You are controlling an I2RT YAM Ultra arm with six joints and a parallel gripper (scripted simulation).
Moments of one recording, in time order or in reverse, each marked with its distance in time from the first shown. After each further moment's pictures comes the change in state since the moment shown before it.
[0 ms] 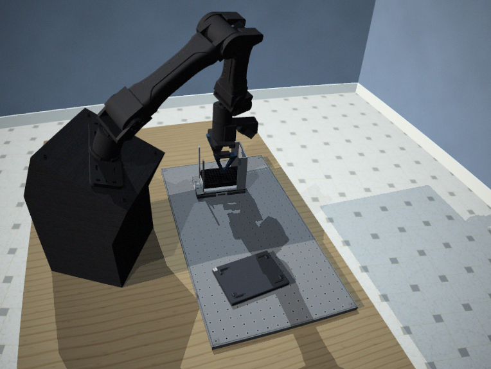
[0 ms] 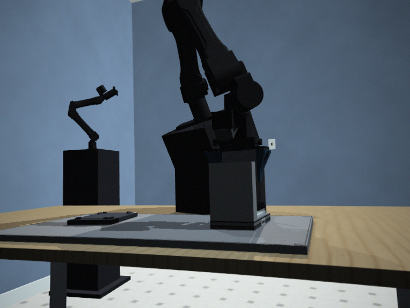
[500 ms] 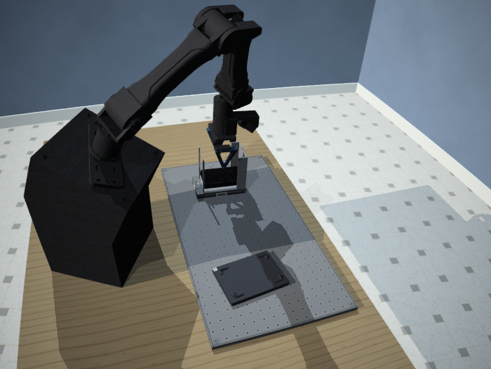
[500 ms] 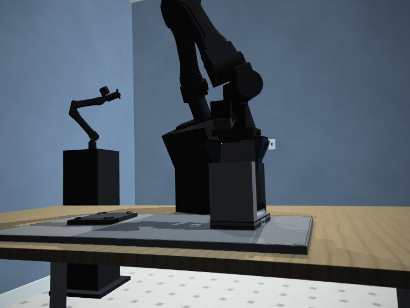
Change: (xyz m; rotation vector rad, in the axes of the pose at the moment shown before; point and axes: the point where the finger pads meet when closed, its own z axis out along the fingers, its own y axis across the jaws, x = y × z) arm 0.000 -0.002 -0.022 0.003 0.001 0.004
